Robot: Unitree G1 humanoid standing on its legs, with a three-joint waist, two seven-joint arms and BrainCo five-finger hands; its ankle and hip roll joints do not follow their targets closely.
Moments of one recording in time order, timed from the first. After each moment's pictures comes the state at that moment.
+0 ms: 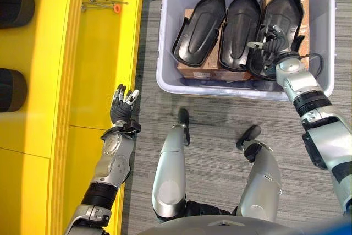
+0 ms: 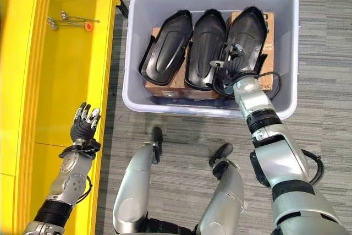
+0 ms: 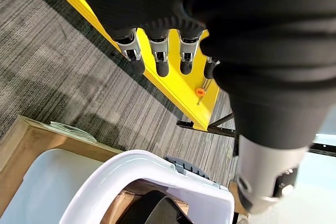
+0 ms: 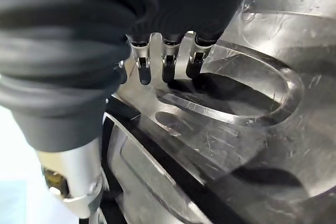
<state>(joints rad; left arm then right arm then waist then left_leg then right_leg) -0.10 0.37 -0.10 0.16 -0.84 -0.16 0.26 -1.02 -0.49 0.35 0.88 0.29 0.13 -0.22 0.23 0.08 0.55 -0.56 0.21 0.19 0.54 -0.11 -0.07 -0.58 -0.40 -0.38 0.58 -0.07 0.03</state>
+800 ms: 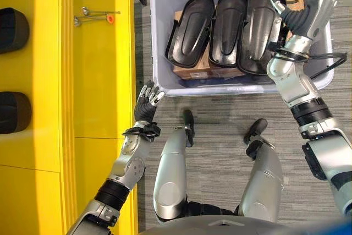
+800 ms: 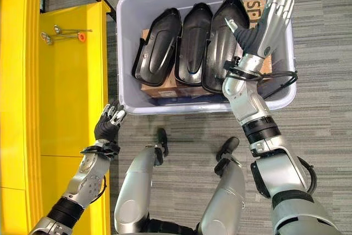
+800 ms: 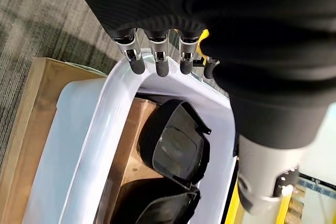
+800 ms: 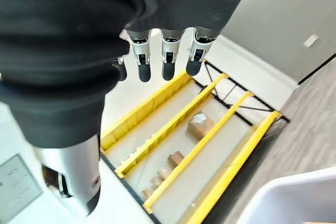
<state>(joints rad) -0.12 0.36 -0.31 0.14 -0.85 -0.26 0.18 -0.85 -0.52 0.26 0.44 -0.36 -0.03 -1.03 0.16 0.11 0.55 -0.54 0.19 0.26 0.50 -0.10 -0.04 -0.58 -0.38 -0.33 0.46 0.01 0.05</state>
